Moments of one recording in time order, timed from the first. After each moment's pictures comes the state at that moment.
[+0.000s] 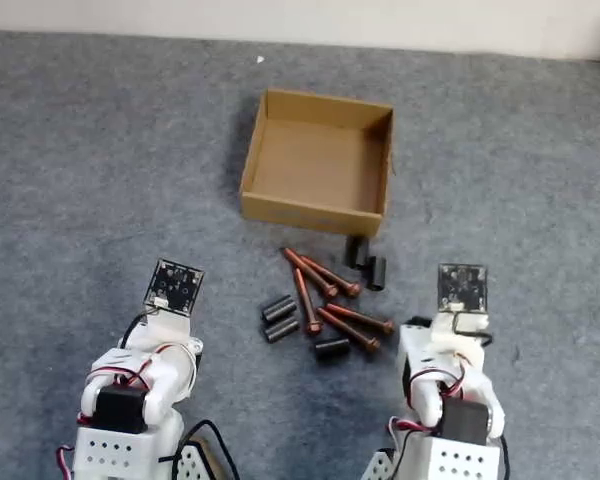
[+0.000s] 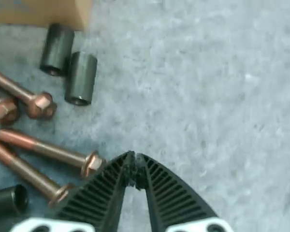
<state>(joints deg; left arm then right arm) 0.7 -104.1 95.9 75.3 -4.4 2.6 -104.1 91.9 64.4 10.7</state>
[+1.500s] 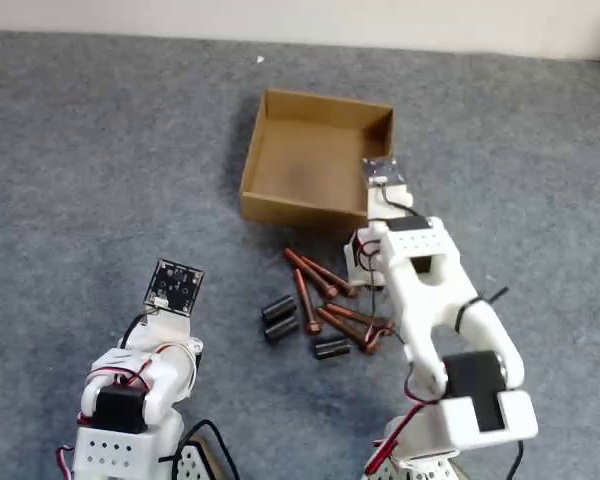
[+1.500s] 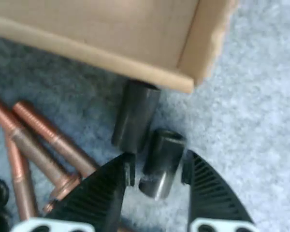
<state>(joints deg) 0.7 -104.1 95.9 75.3 -4.4 -13.4 1.8 33.6 48.9 3.2</state>
